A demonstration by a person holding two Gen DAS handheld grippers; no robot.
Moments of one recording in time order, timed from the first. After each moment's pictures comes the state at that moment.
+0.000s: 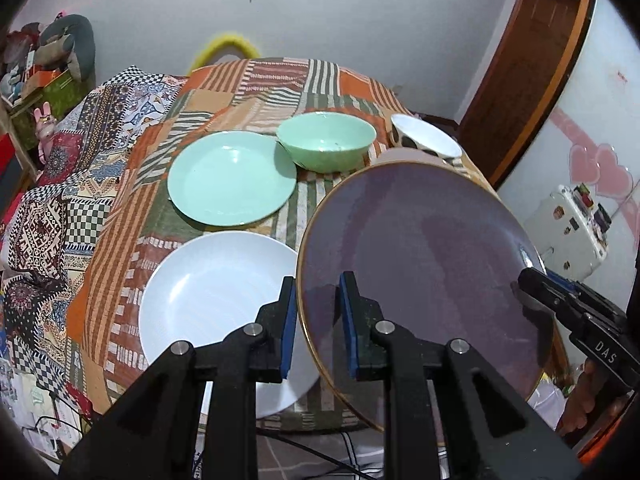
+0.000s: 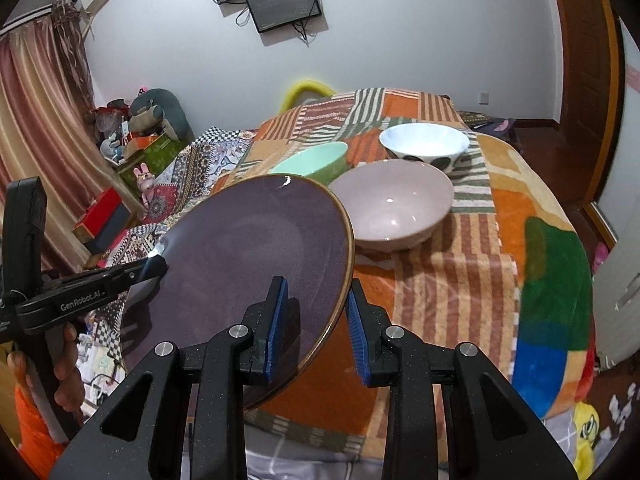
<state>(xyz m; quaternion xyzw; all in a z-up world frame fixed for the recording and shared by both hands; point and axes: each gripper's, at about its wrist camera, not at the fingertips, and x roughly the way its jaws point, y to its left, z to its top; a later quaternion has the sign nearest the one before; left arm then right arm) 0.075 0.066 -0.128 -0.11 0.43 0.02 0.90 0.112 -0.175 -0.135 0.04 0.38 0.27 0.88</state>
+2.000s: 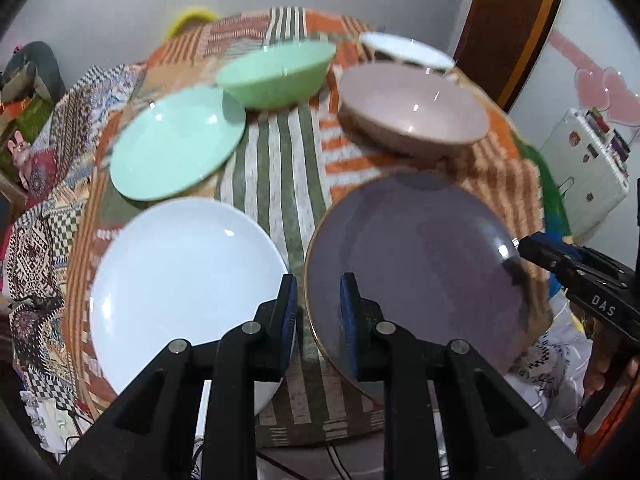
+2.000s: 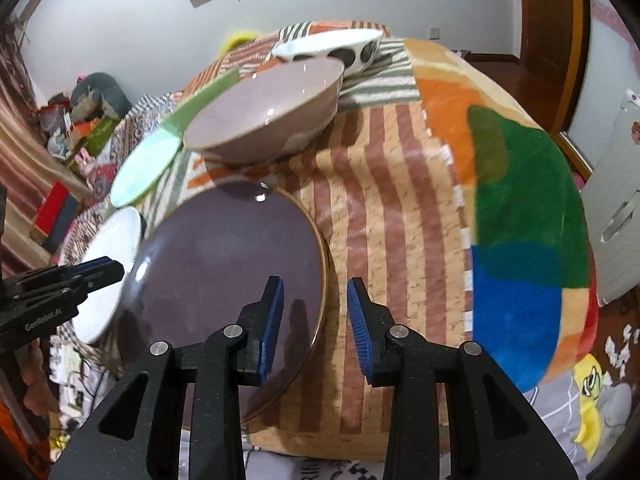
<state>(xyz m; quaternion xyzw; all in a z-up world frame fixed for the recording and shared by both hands) 0.114 0.014 -0.186 -0.03 0.50 0.00 0.87 0.133 -0.229 -0.196 0.06 0.47 0.20 0.86</state>
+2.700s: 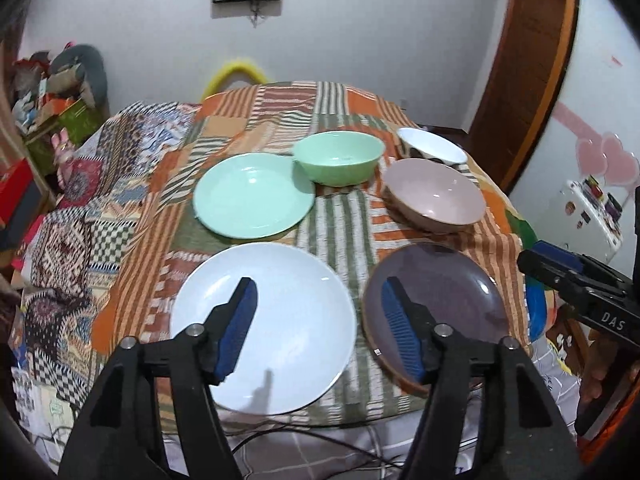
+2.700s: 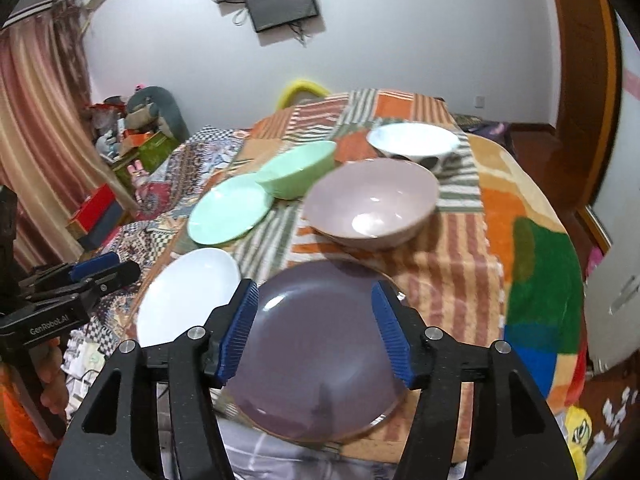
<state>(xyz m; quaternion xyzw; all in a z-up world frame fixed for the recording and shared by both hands) 0.044 0.077 -0.122 -0.08 0.39 0.05 0.92 0.109 -0.167 -0.123 0.02 0.38 0.28 0.88</state>
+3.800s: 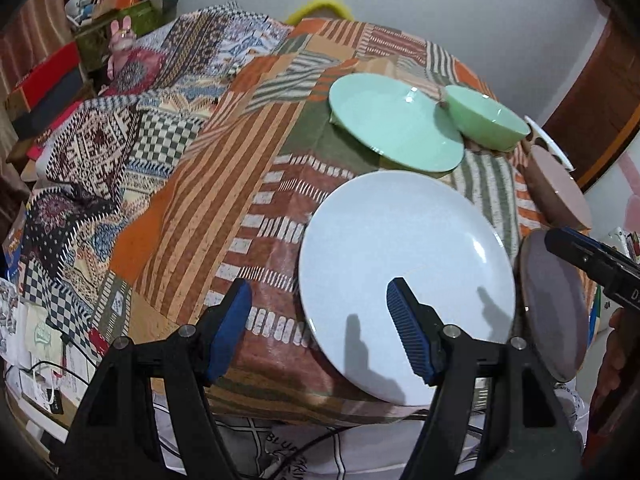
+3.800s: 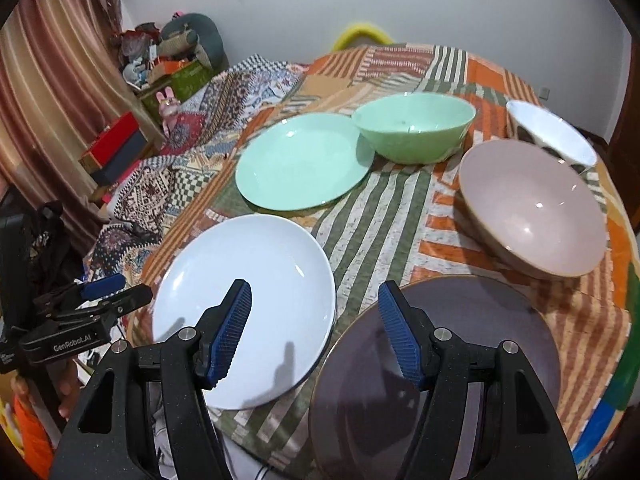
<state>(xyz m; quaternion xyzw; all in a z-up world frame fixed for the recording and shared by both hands) 0.032 0.206 -0.221 -0.19 0.47 0.13 0.85 0.140 -0.031 -0.177 -0.05 0.46 0.34 0.82</state>
